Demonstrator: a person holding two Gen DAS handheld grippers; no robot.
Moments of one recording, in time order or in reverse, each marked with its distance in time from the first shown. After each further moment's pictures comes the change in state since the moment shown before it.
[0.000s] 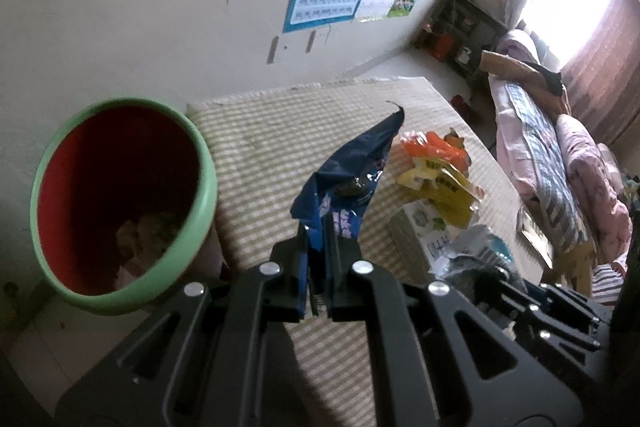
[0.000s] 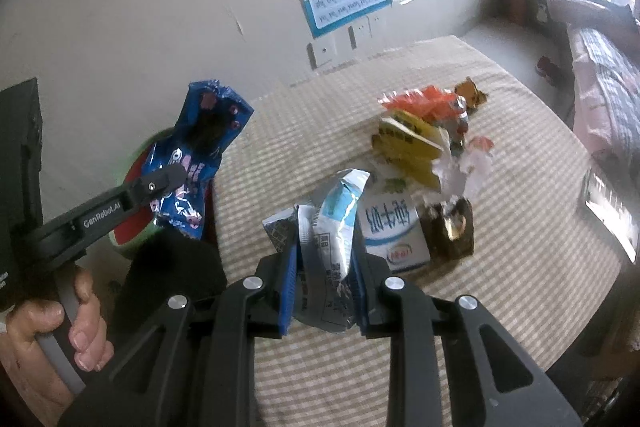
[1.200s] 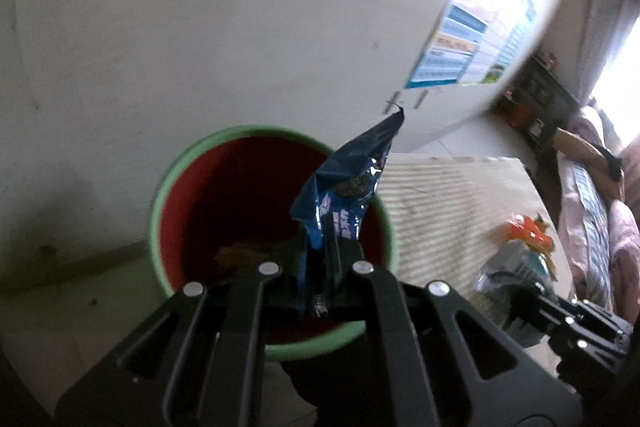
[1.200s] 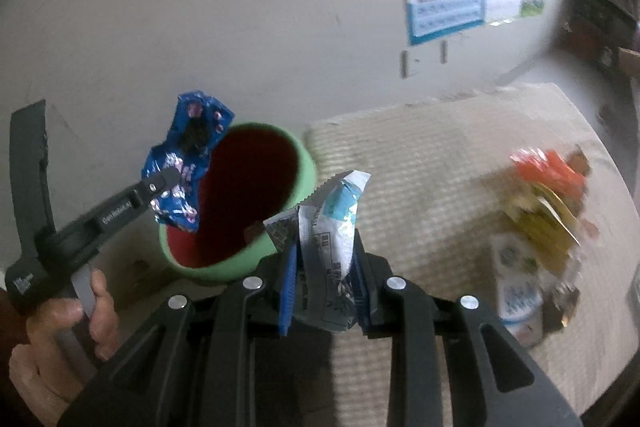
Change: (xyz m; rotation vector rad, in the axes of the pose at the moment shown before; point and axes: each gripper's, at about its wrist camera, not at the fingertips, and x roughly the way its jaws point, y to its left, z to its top) left arm -0.045 0.142 0.016 -0.244 -0.133 0.231; right arm 0.049 0.116 0.045 -0.199 0.047 0.151
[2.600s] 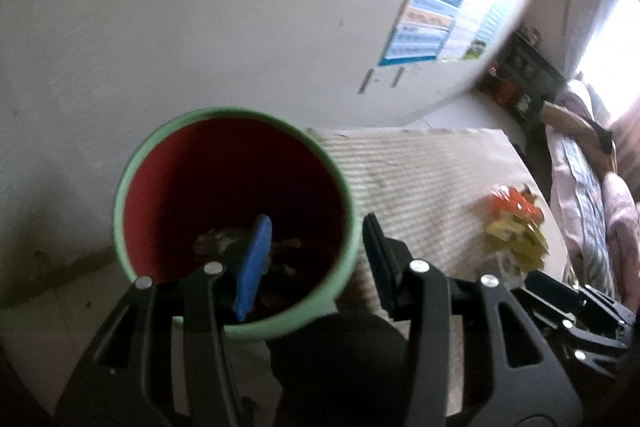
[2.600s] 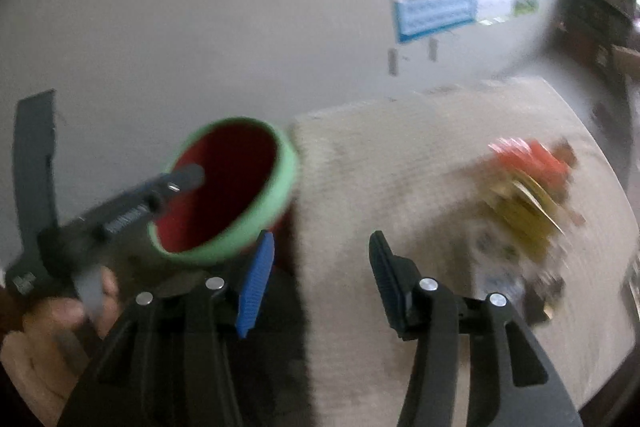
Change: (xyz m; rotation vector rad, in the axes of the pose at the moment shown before) left arm 0.004 -0.052 -0.020 0.105 0.050 -0.058; right arm -0.015 -0.033 -0.023 0.038 -0.010 -0.044
